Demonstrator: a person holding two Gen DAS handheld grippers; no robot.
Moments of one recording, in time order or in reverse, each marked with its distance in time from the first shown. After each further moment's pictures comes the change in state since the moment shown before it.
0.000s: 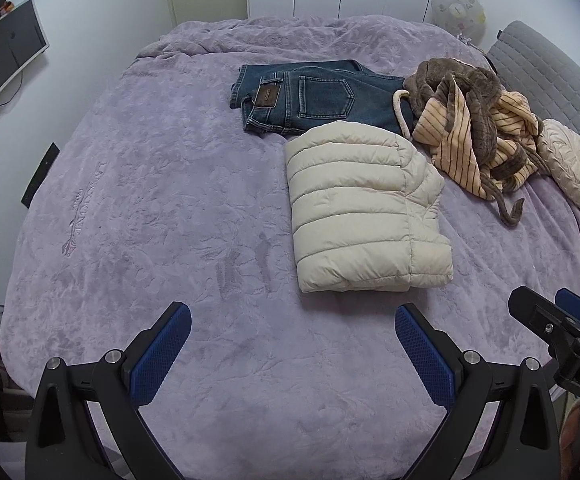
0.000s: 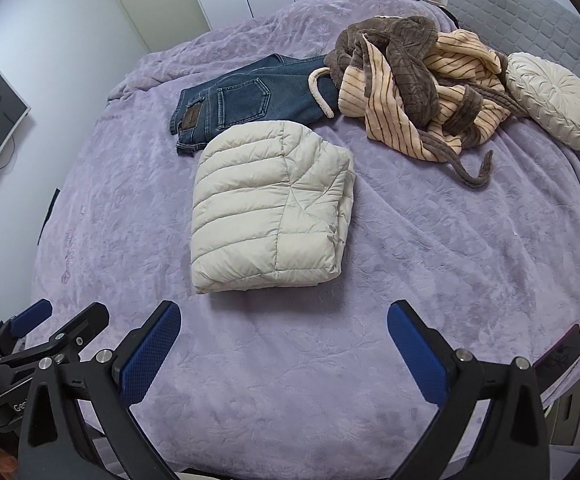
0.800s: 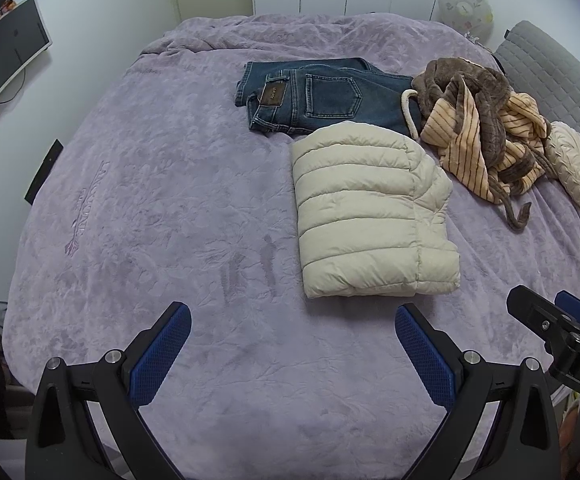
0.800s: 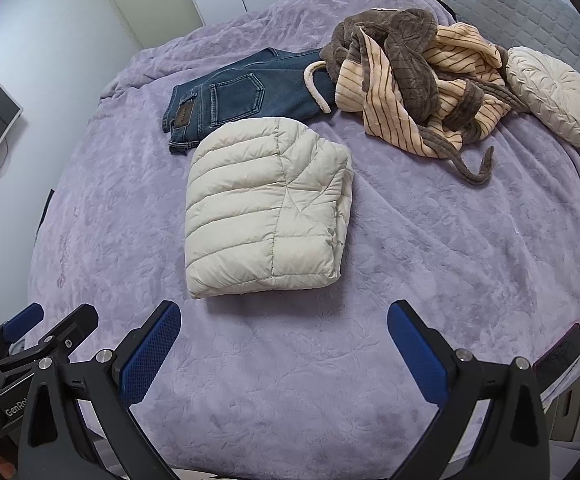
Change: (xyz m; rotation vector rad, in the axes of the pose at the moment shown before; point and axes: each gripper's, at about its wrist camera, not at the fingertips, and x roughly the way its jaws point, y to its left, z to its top) left arm 0.009 0.004 0.013 -0.002 0.017 0.018; right arm 0.010 -0.002 0.010 0.012 0.025 -0.010
